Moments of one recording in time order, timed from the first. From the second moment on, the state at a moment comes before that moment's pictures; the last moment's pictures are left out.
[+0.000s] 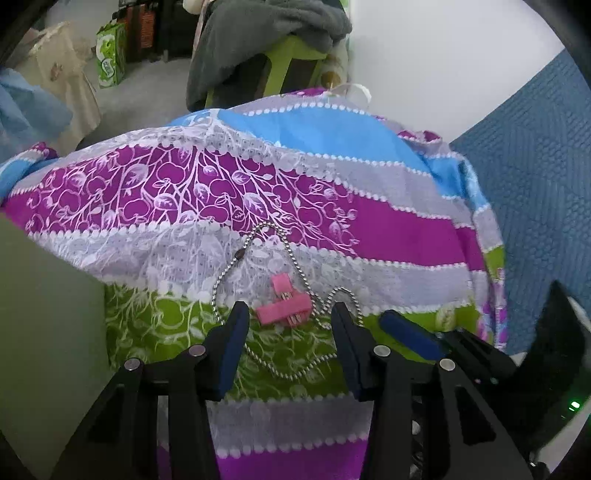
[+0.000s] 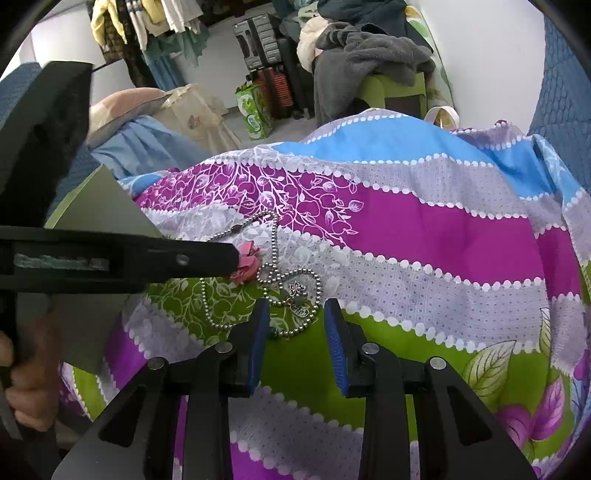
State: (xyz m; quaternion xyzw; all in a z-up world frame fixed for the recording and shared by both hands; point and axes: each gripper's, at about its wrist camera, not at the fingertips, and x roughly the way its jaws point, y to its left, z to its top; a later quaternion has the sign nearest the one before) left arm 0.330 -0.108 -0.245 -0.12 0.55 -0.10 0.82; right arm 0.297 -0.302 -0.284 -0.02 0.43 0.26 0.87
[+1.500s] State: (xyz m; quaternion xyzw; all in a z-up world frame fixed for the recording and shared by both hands) left arm 0.278 -0.061 -0.166 -0.14 0.50 -0.09 0.85; right arm 0.302 -0.282 -0.251 -0.02 0.43 0.23 0.87
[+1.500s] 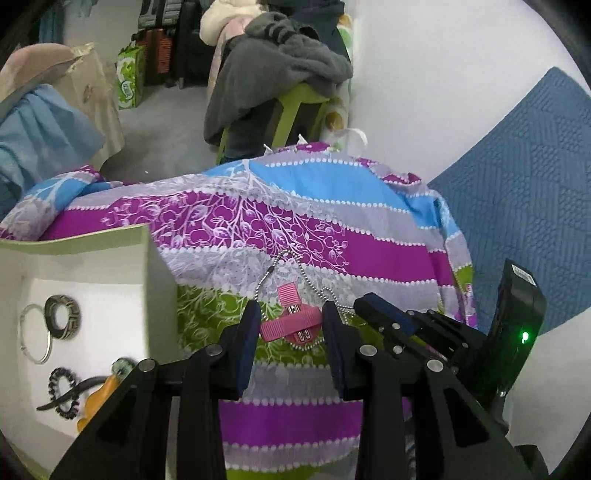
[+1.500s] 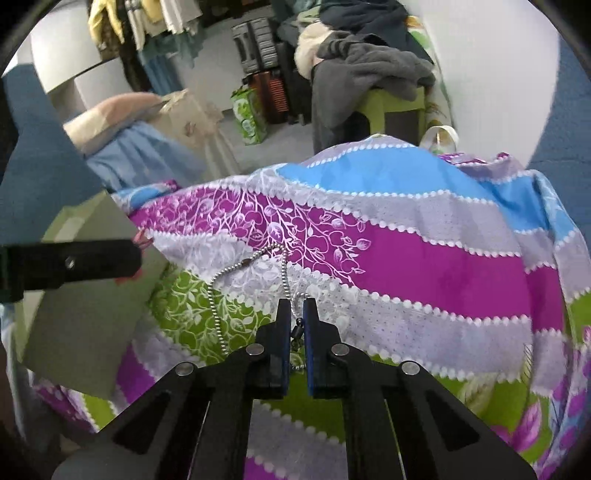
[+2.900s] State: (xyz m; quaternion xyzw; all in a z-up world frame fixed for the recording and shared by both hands) left arm 0.189 0.045 0.014 -0.13 0.43 -0.07 0.89; right arm 0.220 -0.200 0.002 -0.01 0.33 0.25 0.91
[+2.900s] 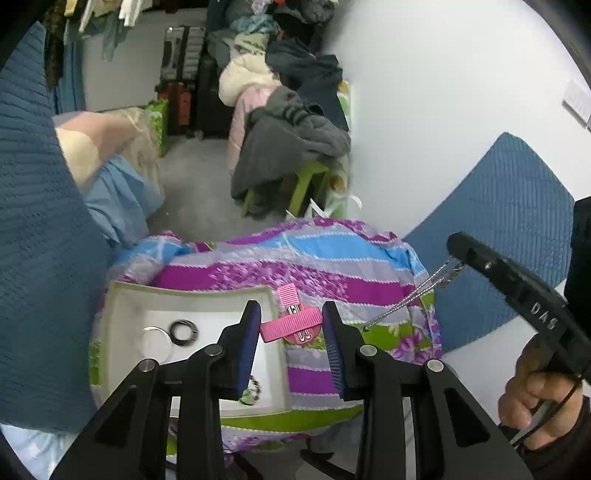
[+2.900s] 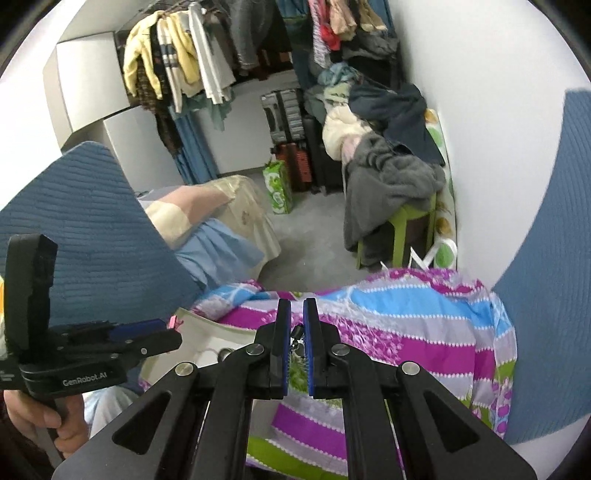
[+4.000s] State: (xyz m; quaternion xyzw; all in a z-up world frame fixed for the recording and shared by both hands) left arm 0.182 0.176 -0.040 -0.13 0.44 -0.08 0.89; right arm 0.212 -0.079 -0.041 -0.03 0.37 0.23 0.90
